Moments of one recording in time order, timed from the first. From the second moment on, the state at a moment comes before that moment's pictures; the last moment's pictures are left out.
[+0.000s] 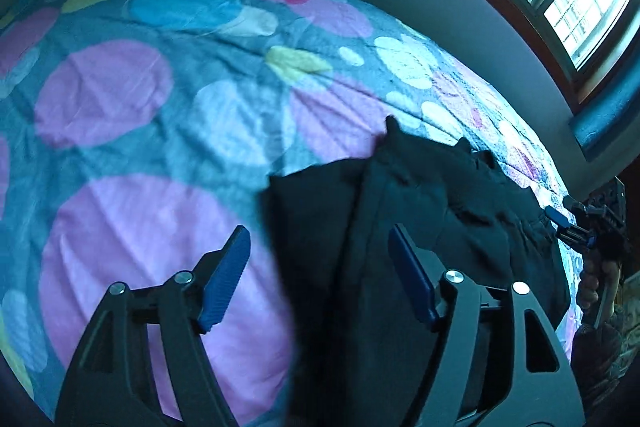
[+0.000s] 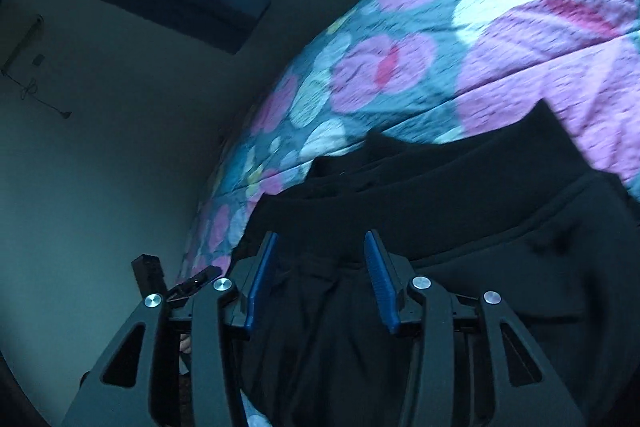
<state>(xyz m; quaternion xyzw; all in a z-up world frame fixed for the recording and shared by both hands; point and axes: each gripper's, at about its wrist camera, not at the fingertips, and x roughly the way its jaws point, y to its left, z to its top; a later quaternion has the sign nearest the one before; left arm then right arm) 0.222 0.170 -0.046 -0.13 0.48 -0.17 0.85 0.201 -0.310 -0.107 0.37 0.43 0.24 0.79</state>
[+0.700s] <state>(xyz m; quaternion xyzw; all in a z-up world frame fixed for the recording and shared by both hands) 0.223 0.170 -0.076 -0.21 0.52 -0.24 0.80 0.257 -0.239 -0.147 0.30 0.50 0.19 0.79</state>
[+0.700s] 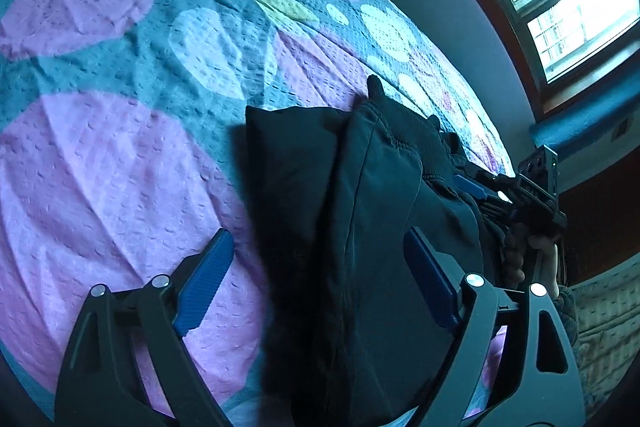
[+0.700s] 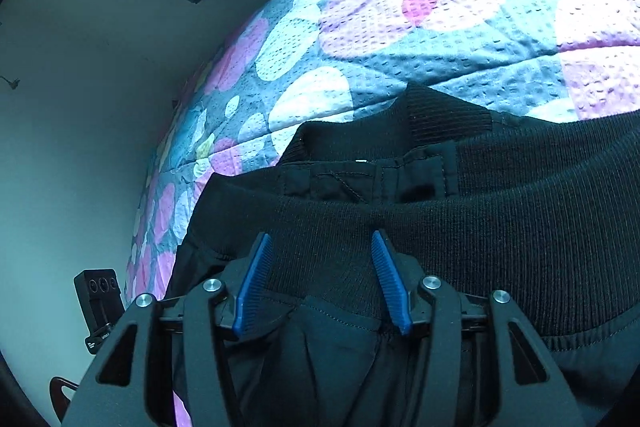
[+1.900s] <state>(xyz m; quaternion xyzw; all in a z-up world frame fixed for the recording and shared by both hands) 0.228 0.135 -0.058 -0.11 0.51 -0.25 0.82 0.181 -0.234 -0.085 0.29 0.44 0.24 0.81</state>
